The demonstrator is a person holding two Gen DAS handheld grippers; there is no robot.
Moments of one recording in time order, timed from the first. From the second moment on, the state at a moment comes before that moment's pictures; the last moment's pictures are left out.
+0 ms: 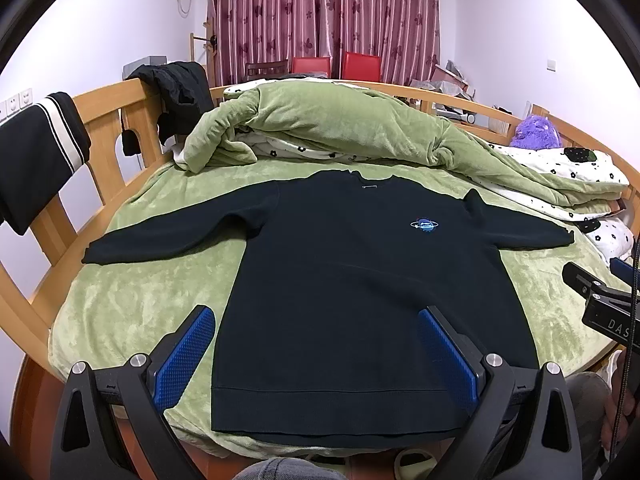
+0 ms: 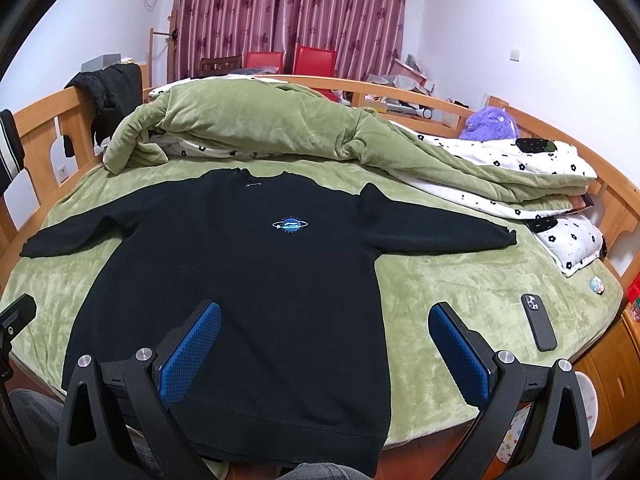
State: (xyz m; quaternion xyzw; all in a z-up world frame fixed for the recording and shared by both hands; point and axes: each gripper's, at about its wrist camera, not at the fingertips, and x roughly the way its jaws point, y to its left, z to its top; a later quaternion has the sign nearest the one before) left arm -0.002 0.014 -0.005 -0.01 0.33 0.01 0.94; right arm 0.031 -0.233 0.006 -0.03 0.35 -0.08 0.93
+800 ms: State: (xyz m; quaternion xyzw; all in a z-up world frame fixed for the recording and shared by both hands) left arm -0.001 0.012 -0.004 -0.01 0.33 0.01 0.94; right arm 0.033 -0.228 0.004 -0.02 0.34 -0.08 0.94
